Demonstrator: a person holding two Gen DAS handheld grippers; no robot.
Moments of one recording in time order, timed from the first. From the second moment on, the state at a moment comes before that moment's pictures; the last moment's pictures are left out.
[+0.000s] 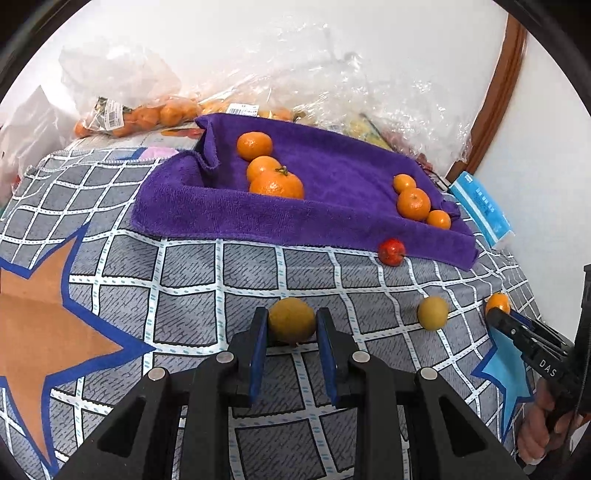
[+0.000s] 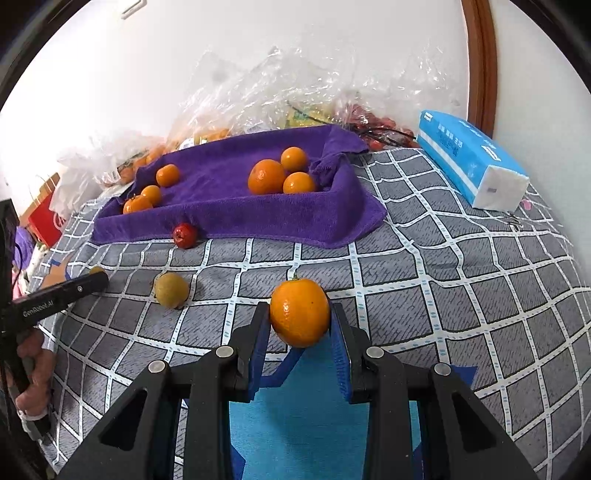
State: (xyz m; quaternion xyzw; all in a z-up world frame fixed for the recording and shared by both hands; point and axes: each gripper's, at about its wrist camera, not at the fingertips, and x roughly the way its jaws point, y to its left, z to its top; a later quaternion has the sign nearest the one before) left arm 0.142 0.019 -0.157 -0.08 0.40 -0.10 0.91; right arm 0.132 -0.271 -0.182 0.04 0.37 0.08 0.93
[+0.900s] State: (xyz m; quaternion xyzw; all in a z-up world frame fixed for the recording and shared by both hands) left arm 0.127 0.032 -0.080 -0.06 0.33 -0.10 0.94; right arm 0.139 -0.247 -0.105 0.06 0.28 0.08 0.95
